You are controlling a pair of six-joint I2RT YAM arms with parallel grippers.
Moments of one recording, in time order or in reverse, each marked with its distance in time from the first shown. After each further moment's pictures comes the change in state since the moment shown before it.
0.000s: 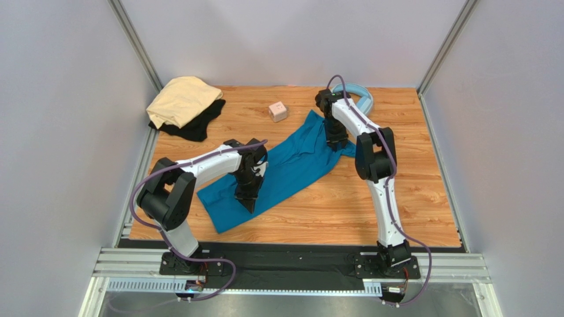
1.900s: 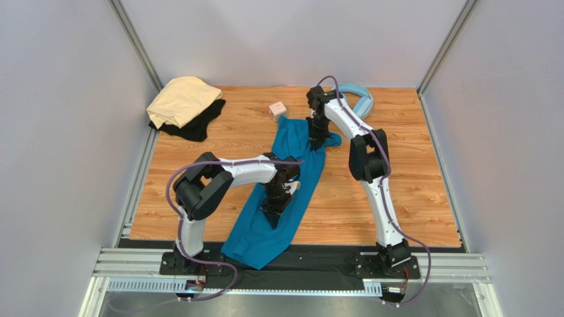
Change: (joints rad) left arm -0.257 0.233 0.121 0.061 0.083 0.002; right arm 0.049 0.045 0.080 0.072 -0.377 0.050
